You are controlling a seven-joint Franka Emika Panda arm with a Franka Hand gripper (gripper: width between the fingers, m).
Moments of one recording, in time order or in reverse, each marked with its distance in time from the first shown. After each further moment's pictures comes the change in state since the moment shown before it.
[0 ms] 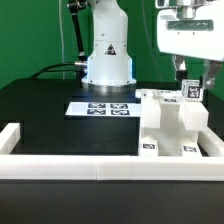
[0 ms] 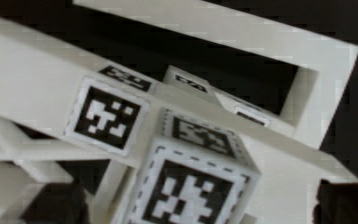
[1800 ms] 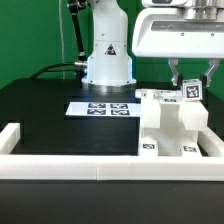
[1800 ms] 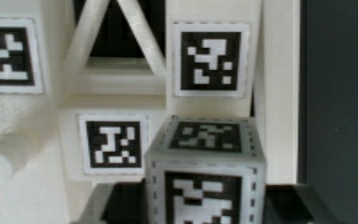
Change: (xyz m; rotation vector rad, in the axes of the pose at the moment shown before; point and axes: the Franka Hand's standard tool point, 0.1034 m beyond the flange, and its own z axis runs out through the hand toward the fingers) arm 0.002 0.002 0.003 -0.032 0.037 -1.112
